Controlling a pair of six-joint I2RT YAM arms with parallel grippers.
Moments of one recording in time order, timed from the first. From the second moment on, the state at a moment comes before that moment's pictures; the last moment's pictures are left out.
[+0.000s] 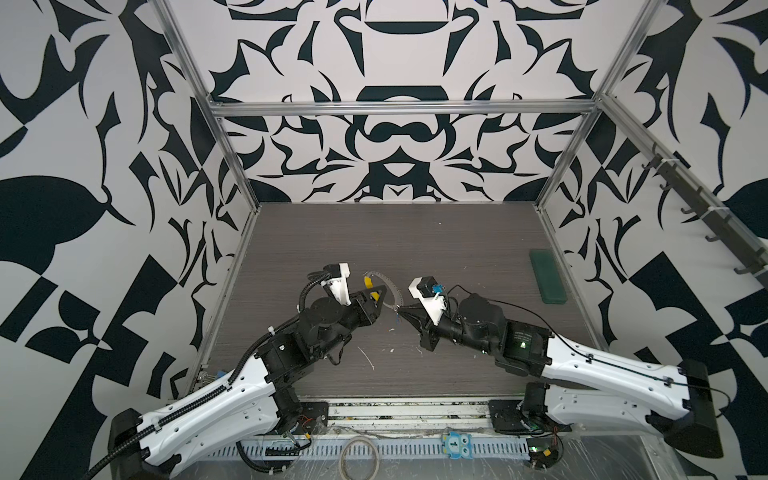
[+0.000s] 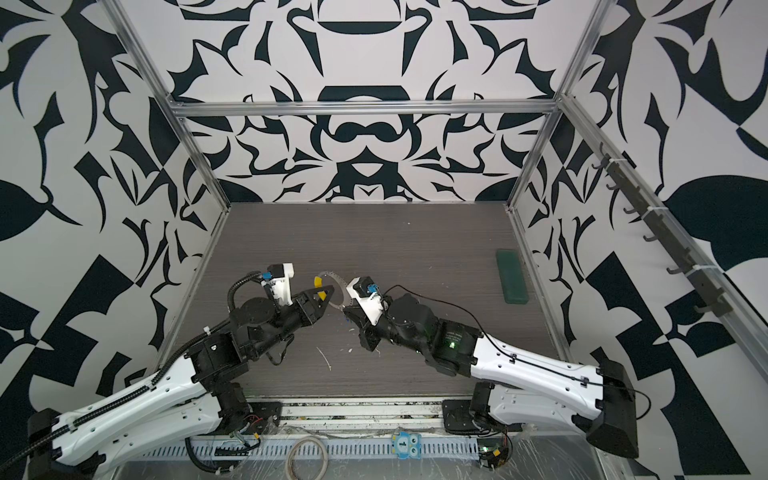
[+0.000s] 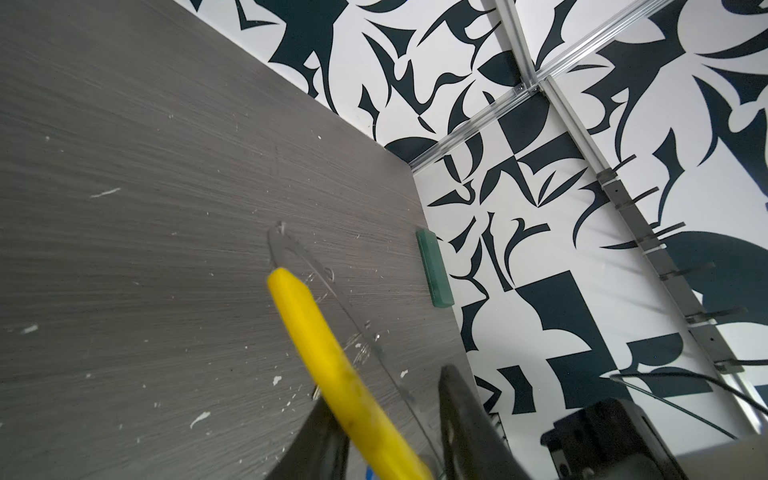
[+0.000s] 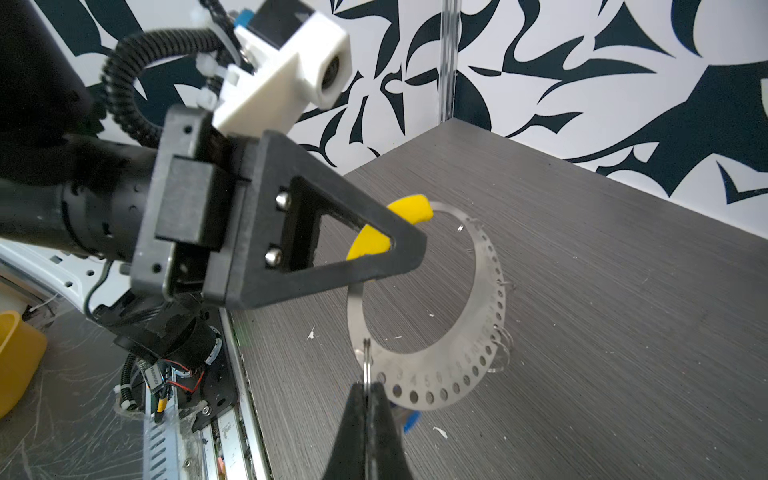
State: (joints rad) left arm -0.98 0.74 0.60 -0.09 -0.22 -0.98; right arm 1.12 1.01 0.81 -0.10 0.03 0.19
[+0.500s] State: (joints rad) left arm -0.98 0.54 0.51 -0.21 -0.12 -0.97; right arm 0.98 0.98 0.84 -0.18 -0.09 0.15
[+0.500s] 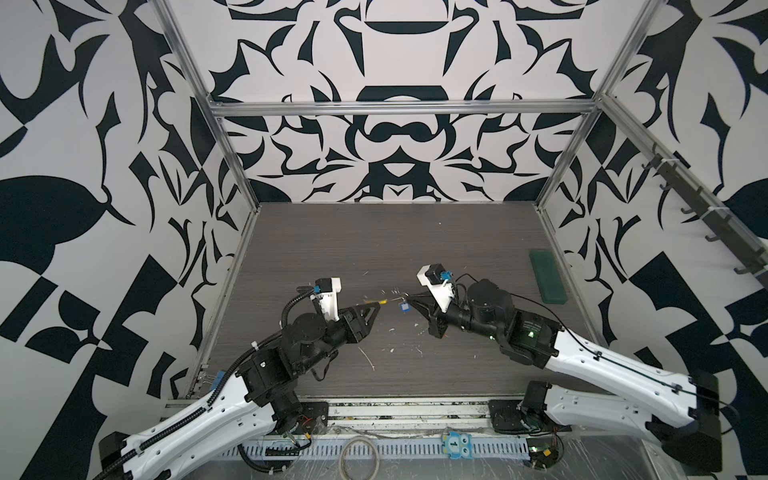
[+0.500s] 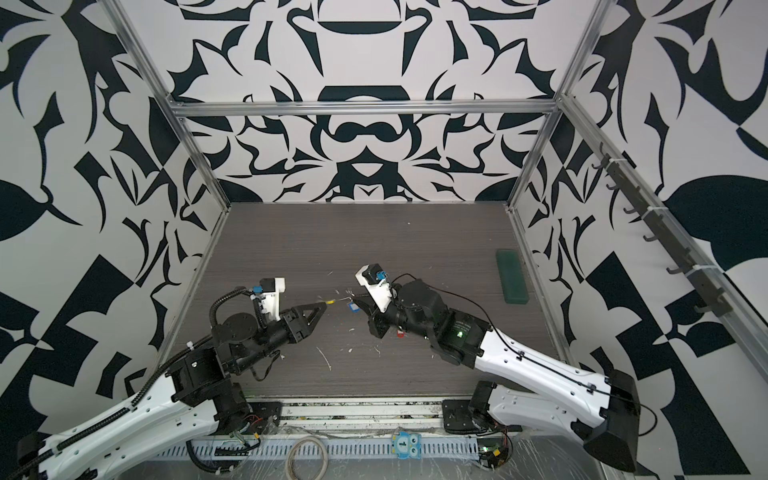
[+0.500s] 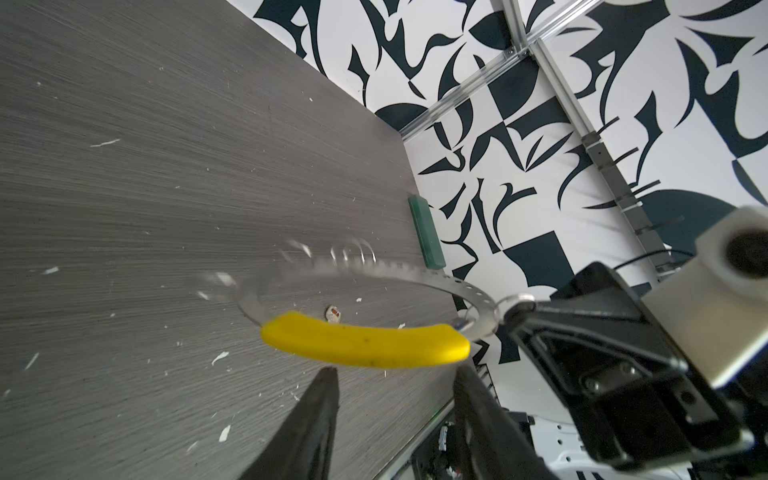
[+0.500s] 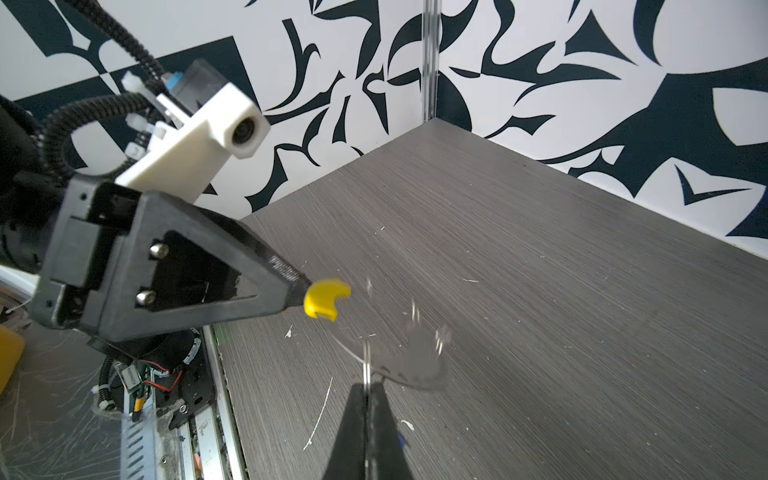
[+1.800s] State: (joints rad) left arm -0.98 0.63 0.63 -0.11 0.45 -0.42; right arm 0.85 0.93 0.86 -0.30 -0.81 0.14
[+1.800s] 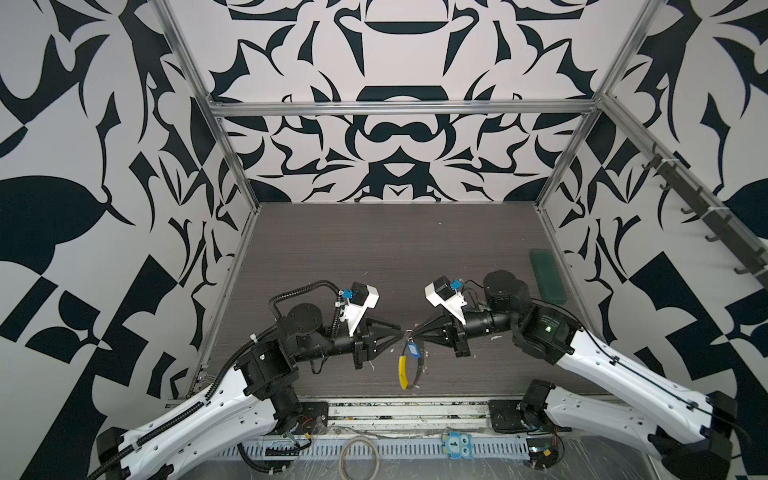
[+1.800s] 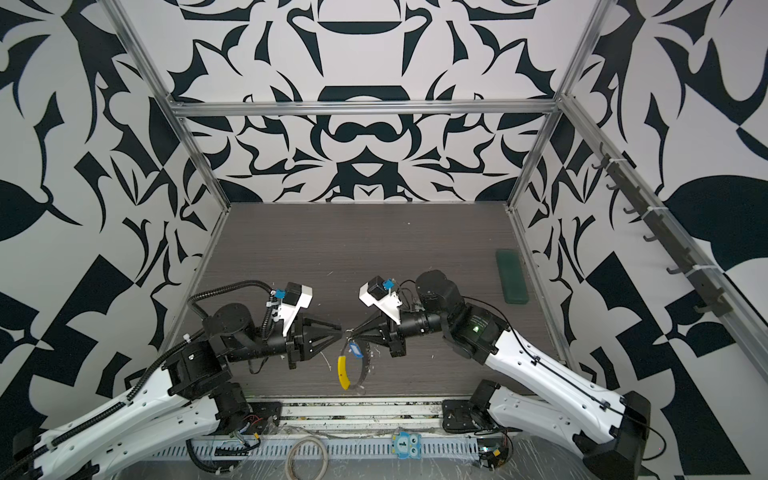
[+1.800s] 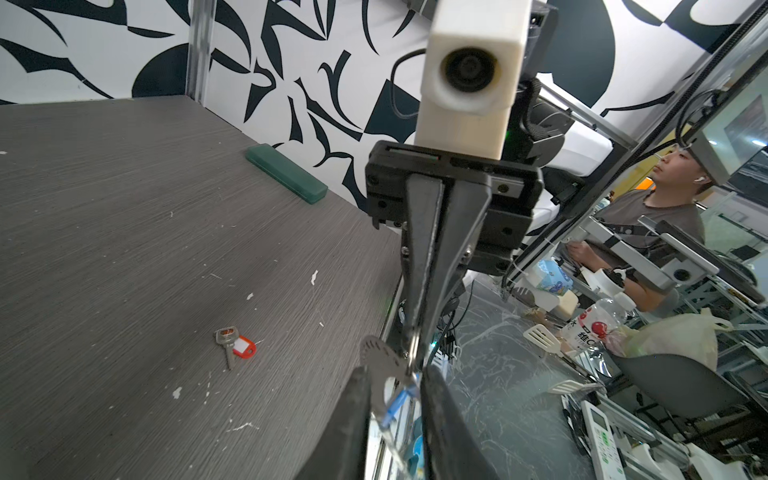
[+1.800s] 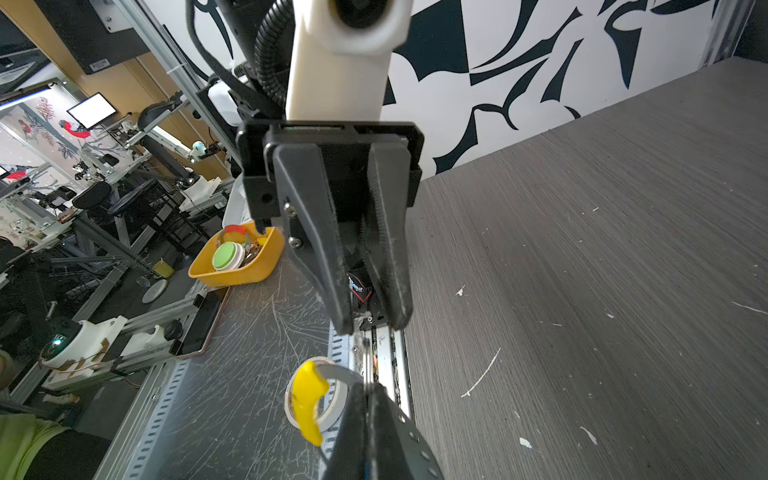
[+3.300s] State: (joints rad) left arm -0.98 0.65 0.54 0.31 0.49 -0.48; right arm 0.85 0.76 0.74 0.05 -0.59 0.40
